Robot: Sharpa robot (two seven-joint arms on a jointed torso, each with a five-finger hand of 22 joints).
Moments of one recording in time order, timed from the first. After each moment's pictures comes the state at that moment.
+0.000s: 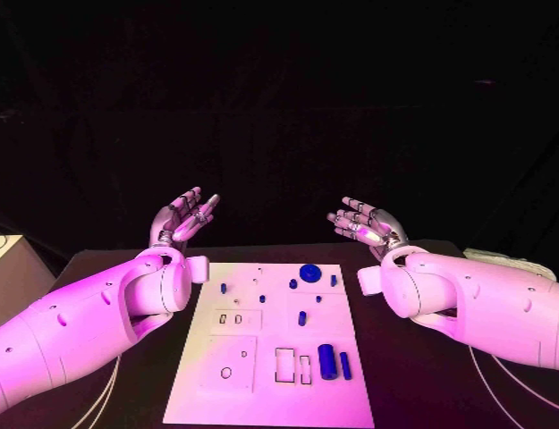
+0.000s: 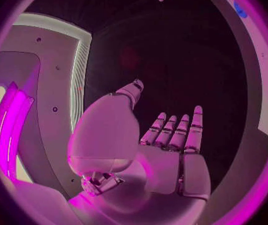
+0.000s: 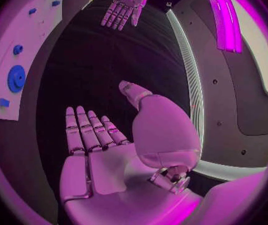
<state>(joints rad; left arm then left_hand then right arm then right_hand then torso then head) 0.97 -0.71 0.22 1.31 -0.08 -0.59 0.49 1.32 -0.13 0.31 0.19 0.08 0.35 0.15 0.09 0.08 0.32 0.18 0.03 0.03 0.35 0.25 0.03 0.04 0.08 0.52 0.28 0.05 0.05 1.18 -0.72 -0.11 1.37 -0.06 -0.55 0.41 1.16 -0.09 0.42 -0.01 0.26 0.32 0.15 0.04 0.08 0.43 0.26 0.04 0.04 0.52 0.24 0.05 0.05 0.09 0.45 0.28 0.05 0.05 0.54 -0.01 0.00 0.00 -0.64</state>
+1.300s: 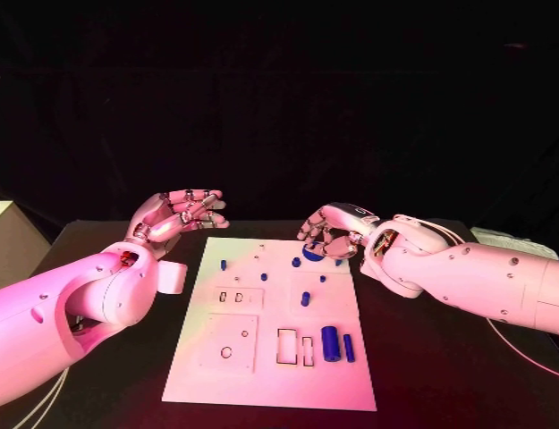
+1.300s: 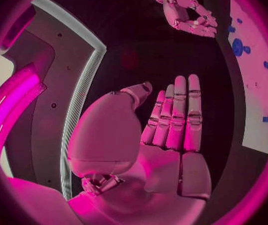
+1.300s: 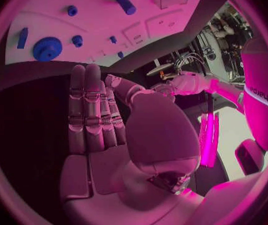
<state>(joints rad) 0.95 -0.92 0.25 1.59 -0.20 -0.32 0.41 1.36 -0.15 0.51 0.15 0.08 0.89 0.22 0.23 0.14 1.12 0.15 0.12 0.08 1.11 0.08 0.48 0.35 0.17 1.09 0.18 0.32 0.15 1.23 -0.70 -0.13 1.34 -1.36 -0.41 0.12 1.32 -0.16 0.51 -0.08 0.21 1.02 0.17 0.17 0.19 1.22 0.09 0.07 0.06 1.44 0.01 0.64 0.48 0.16 1.22 0.10 0.62 0.37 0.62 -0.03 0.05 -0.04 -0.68</state>
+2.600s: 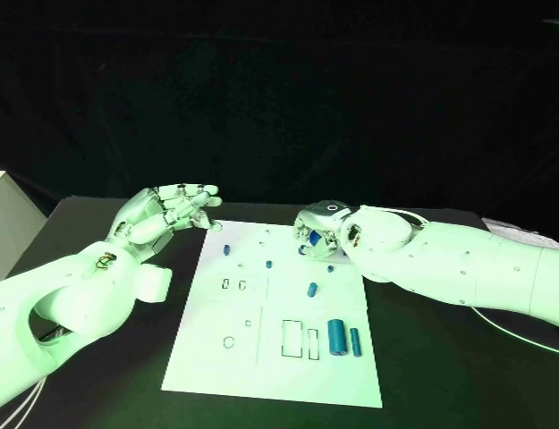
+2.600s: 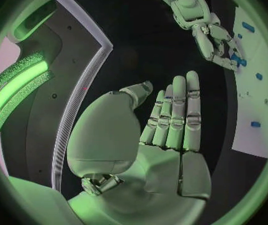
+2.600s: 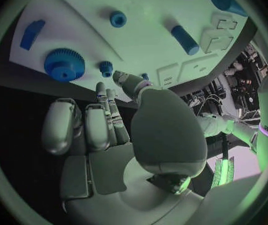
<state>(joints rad) 0.95 -0.96 0.27 1.68 -0.21 -0.21 0.41 1.35 -0.15 0.54 0.12 0.08 0.89 0.22 0.23 0.14 1.12 0.15 0.10 0.08 1.06 0.07 0.77 0.52 0.17 1.07 0.16 0.50 0.27 1.24 -0.61 -0.13 1.25 -1.67 -0.24 -0.12 1.28 -0.25 0.54 0.00 0.20 0.99 0.15 0.12 0.23 1.17 0.09 0.07 0.08 1.46 0.00 1.33 1.11 0.09 1.46 0.09 1.25 1.09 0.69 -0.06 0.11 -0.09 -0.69</state>
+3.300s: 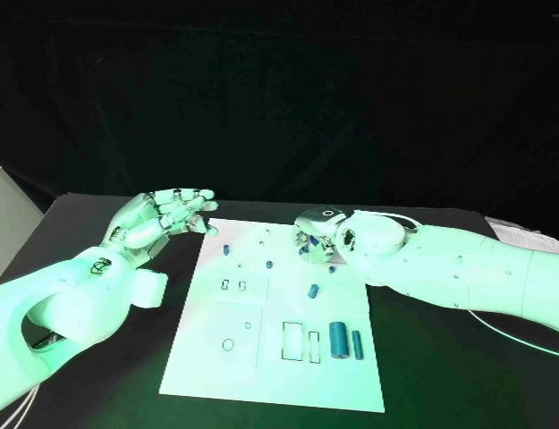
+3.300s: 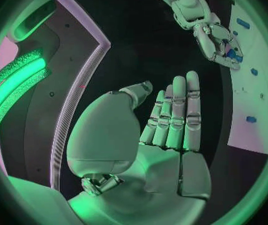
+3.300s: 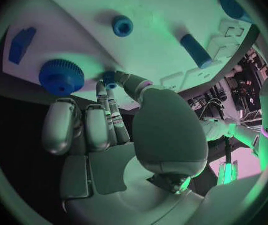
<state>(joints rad) 0.95 -0.97 0.28 1.68 -0.21 -0.21 0.40 1.34 -0.16 0.54 0.12 0.08 0.89 0.23 0.23 0.14 1.12 0.15 0.10 0.07 1.06 0.07 0.78 0.53 0.17 1.07 0.16 0.51 0.27 1.24 -0.60 -0.12 1.24 -1.70 -0.21 -0.14 1.29 -0.24 0.56 0.02 0.19 1.02 0.15 0.14 0.24 1.18 0.09 0.07 0.09 1.46 0.00 1.34 1.12 0.09 1.46 0.09 1.25 1.10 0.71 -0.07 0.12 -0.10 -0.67</state>
